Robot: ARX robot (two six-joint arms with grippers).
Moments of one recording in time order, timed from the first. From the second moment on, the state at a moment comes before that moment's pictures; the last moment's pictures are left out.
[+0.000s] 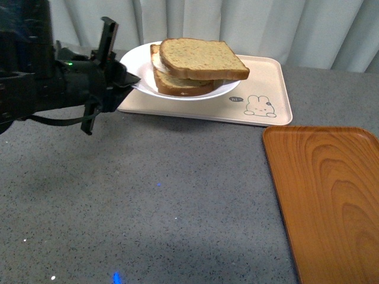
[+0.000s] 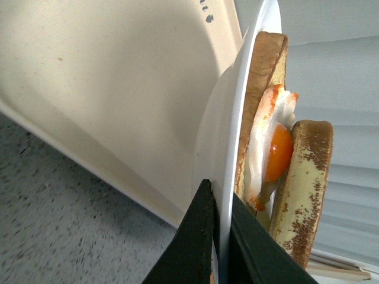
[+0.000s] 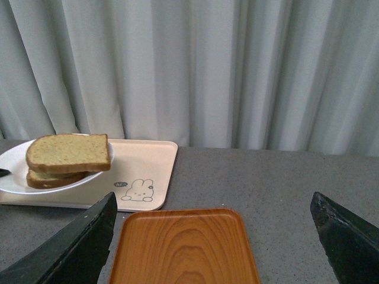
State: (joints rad) left arm -0.20 2.30 1.12 0.78 0.29 -1.16; right arm 0.00 0.00 0.01 0.00 0.00 0.00
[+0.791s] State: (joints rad) left arm -0.25 2.46 1.43 0.48 0.19 -1.07; right arm 0.00 0.00 0.01 0.00 0.00 0.00
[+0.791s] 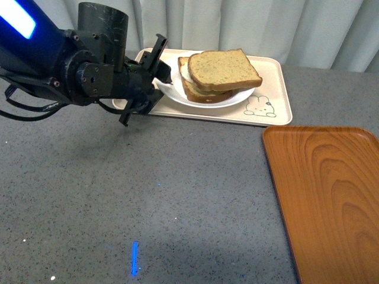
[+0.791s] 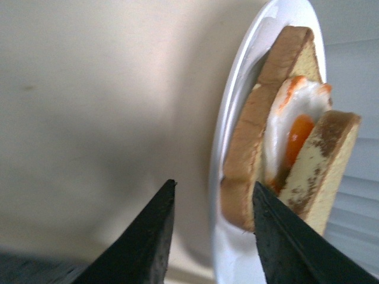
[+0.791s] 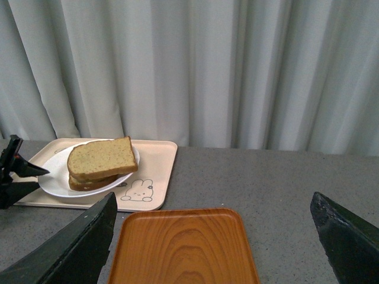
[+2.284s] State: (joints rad) left arm 0.00 0.71 0.02 0.69 0.00 -0.01; right arm 0.00 0.00 0.01 0.00 0.00 0.00
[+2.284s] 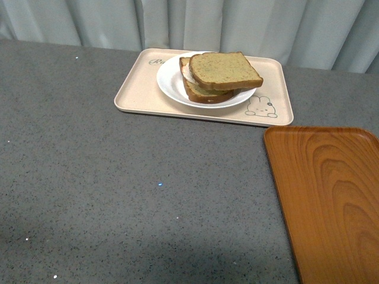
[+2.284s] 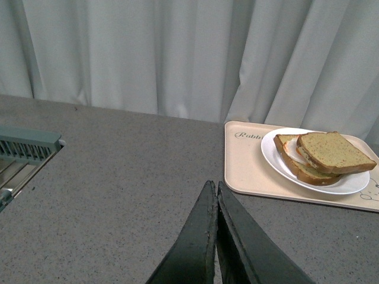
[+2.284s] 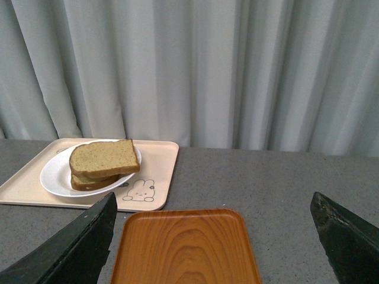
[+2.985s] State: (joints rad) left arm 0.00 0.31 0.02 0.31 0.00 -0.01; right arm 0.00 0.00 0.01 0.00 0.00 0.00
